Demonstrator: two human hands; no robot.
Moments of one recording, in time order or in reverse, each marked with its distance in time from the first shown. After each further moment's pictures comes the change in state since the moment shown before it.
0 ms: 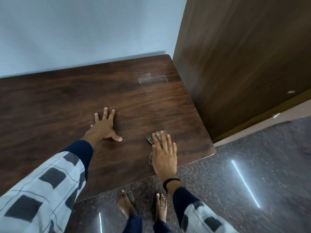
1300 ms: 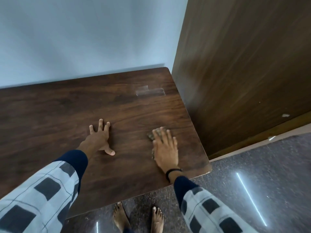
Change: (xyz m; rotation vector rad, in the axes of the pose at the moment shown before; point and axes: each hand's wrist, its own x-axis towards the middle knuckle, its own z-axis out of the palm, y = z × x) left_hand 0.001 0.020 -0.006 0.088 -0.044 -0.106; right_hand 0.089 0.036 -0.029 -0.047 -0.096 -0.126
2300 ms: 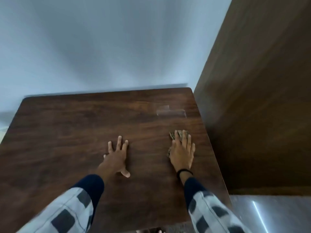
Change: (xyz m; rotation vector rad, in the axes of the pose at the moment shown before) left_hand 0.008 -0.005 0.001 -0.024 -0.011 0.028; right_hand 0.104 -0.018 -0.017 0.075 0.097 0.191
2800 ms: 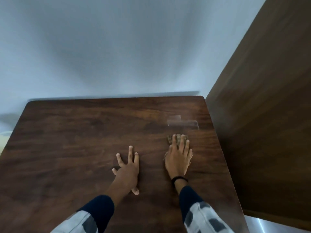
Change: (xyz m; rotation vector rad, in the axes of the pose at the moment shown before) left_hand 0.010 0.015 -0.010 0.056 -0.091 -0.062; right_hand 0.024 -0.074 0.021 0.027 0.044 0.012
